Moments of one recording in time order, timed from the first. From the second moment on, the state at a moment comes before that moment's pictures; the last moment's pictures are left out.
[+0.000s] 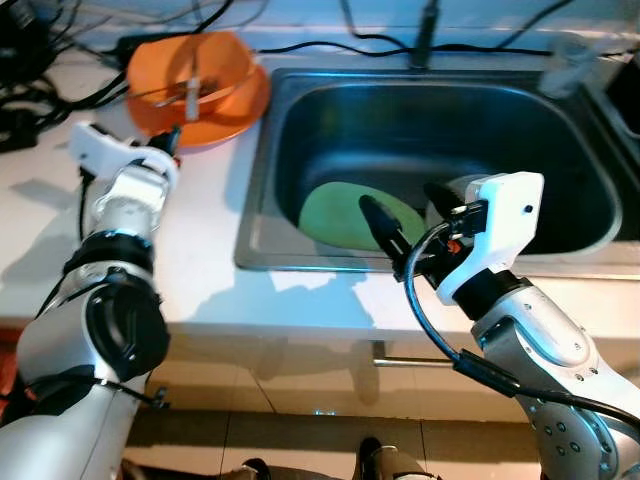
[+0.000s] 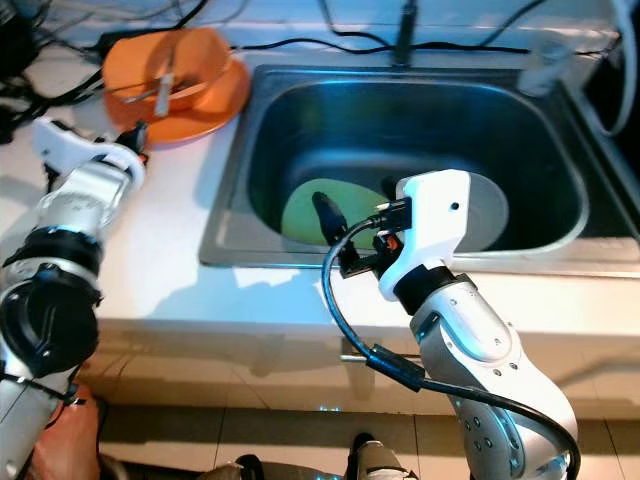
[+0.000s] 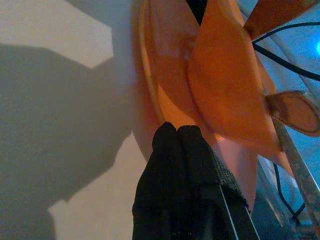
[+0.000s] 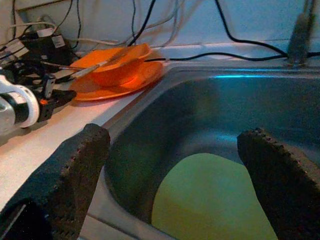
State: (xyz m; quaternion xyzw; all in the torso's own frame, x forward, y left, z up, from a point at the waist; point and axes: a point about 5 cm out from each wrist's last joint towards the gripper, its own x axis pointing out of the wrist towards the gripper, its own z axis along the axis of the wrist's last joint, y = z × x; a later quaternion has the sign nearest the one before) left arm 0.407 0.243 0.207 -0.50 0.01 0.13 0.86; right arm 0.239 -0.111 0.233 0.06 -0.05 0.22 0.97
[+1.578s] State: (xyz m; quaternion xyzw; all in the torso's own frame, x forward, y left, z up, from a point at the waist) left arm 0.380 0.288 0.196 -0.49 0.01 0.15 0.86; right arm 0.250 -0.109 0.230 0.06 -0.06 0.24 0.97
